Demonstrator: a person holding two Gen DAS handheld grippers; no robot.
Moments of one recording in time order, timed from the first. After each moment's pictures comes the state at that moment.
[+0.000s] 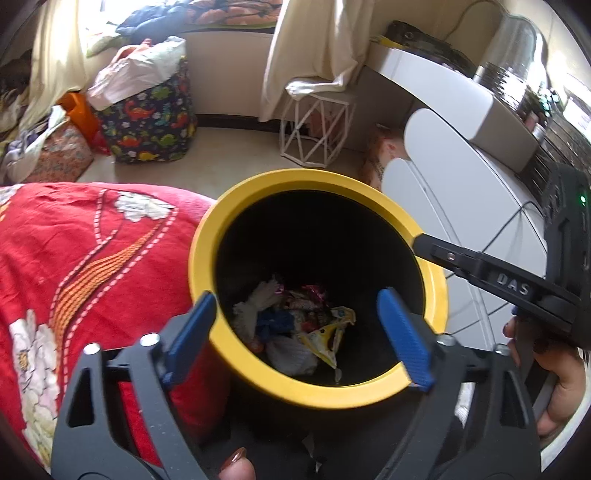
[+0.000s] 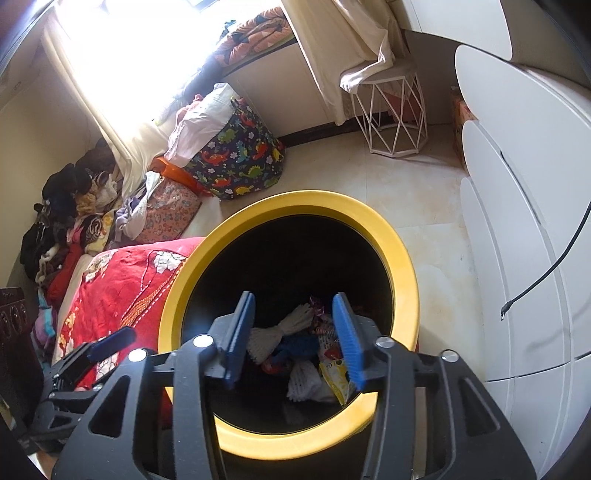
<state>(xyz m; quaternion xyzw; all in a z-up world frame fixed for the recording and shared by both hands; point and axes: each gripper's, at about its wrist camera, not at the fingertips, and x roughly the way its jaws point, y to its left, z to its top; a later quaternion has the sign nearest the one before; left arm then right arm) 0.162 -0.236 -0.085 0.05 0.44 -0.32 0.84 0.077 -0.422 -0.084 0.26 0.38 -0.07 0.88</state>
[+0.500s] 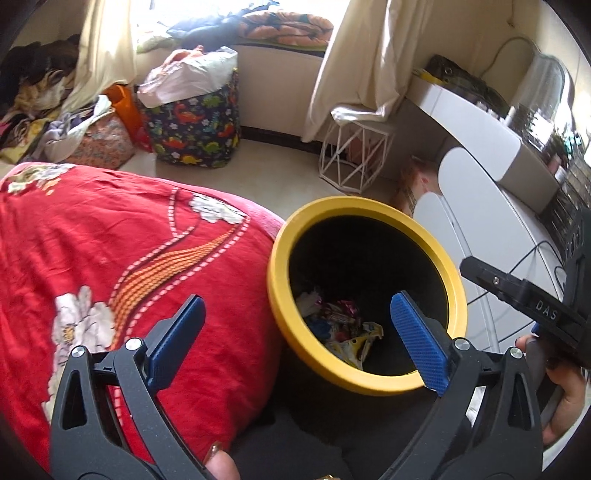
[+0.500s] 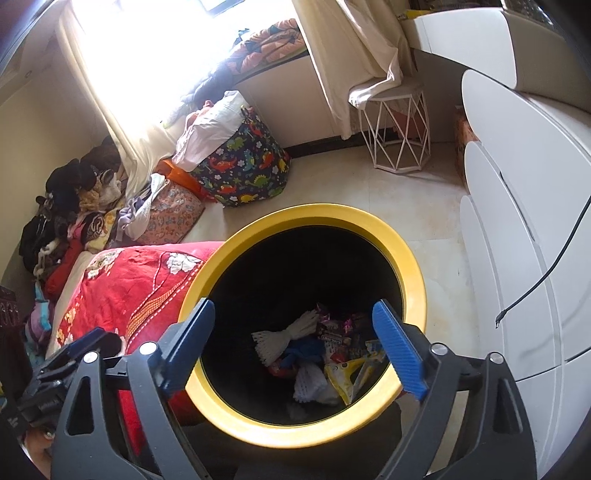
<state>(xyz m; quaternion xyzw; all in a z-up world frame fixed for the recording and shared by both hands) 0.162 -0.173 -0.060 0.01 0.41 -0.25 0.87 0.066 -0.398 -0.063 0.23 0.37 -0.07 0.90</state>
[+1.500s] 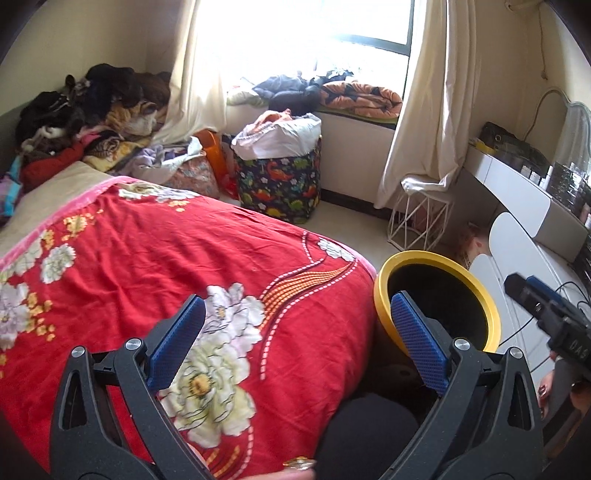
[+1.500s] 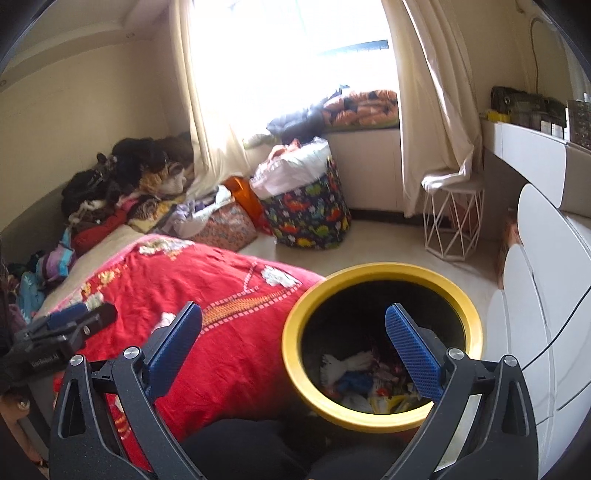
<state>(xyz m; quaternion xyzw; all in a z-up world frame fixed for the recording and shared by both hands) 0.079 -0.052 -0.009 -0.01 0.30 -0.11 0.95 0.015 -0.278 -0.001 0.11 0.24 0.02 0.97</state>
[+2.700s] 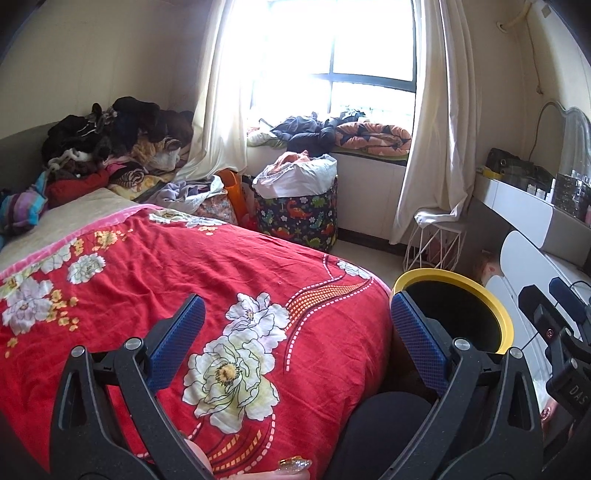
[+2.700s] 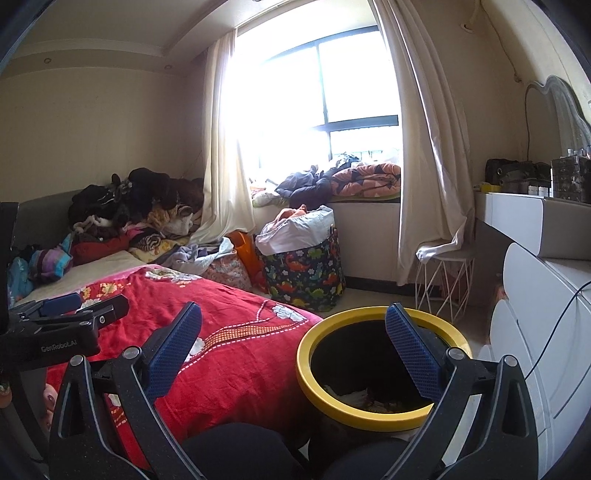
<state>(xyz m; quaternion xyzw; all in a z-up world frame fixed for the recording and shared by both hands) 0.029 -0.031 -0.026 -0.02 0.21 -0.08 0.97 -0.049 -0.243 -0.030 0.04 0.11 0.00 0.99</state>
